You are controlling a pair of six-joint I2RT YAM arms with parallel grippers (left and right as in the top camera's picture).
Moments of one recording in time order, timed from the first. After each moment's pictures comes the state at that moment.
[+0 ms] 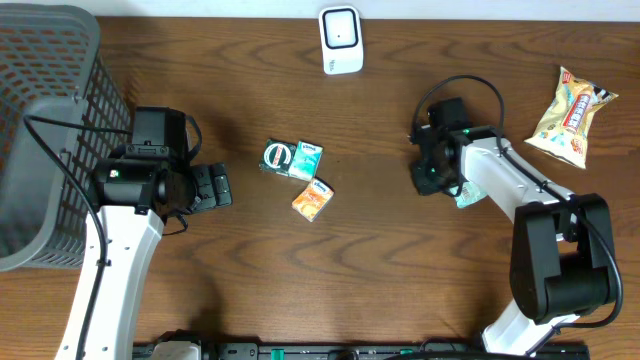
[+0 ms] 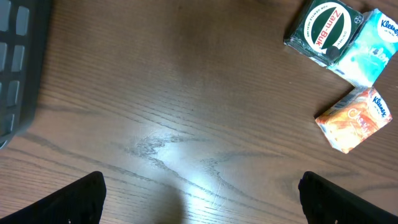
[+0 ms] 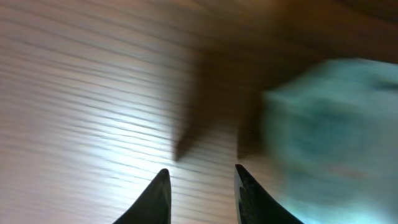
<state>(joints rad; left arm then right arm) -0.06 1.28 1.18 -1.18 -0.03 -0.29 0.20 1.85 1.14 -0.69 -0.05 -0.08</state>
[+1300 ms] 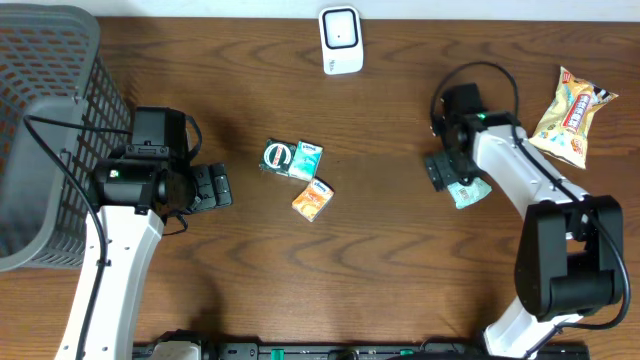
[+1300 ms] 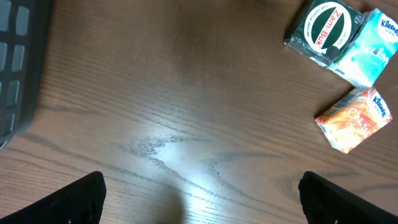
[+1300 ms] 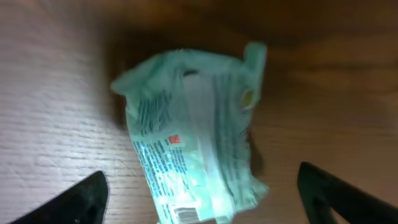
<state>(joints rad) -0.06 1.28 1.18 -1.18 -0.03 -0.29 0.14 1.85 1.23 -0.80 0.23 -0.17</state>
